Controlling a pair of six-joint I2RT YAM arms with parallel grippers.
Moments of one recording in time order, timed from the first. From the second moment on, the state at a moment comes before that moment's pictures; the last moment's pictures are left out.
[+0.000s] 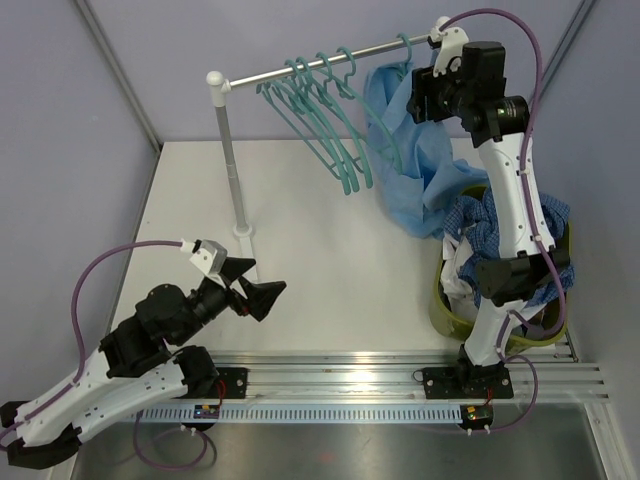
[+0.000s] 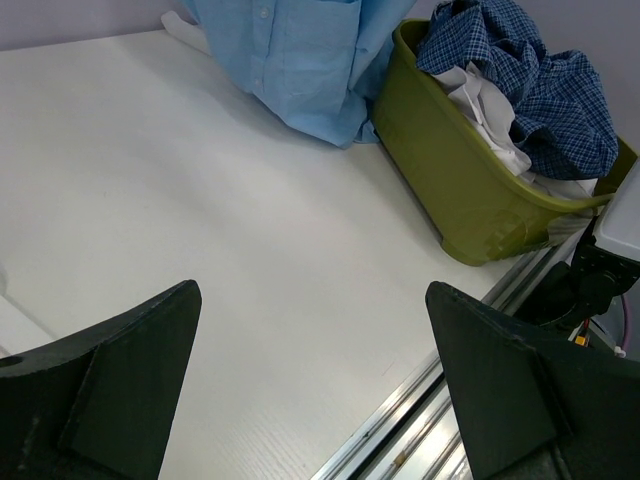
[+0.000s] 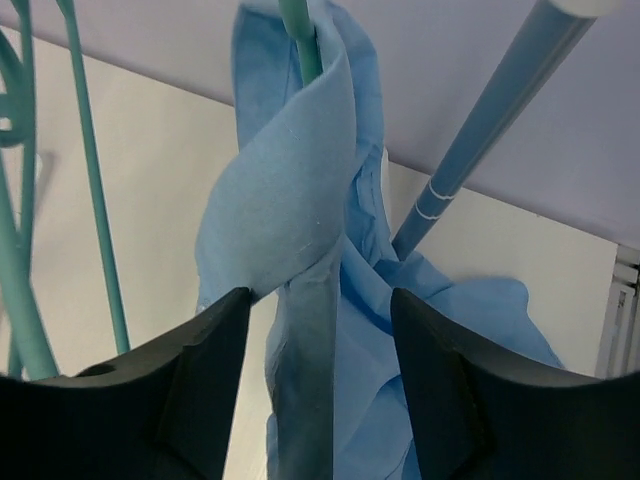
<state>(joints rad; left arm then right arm) -1.01 0.36 0.67 -0.39 -0.24 -0.30 0.19 1.88 2.38 -0.87 -0.17 -0.10</state>
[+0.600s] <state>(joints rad) -1.01 0.34 0.66 -0.40 -0.24 -0.31 0.20 1.90 2.35 -0.83 -0.11 -0.12</state>
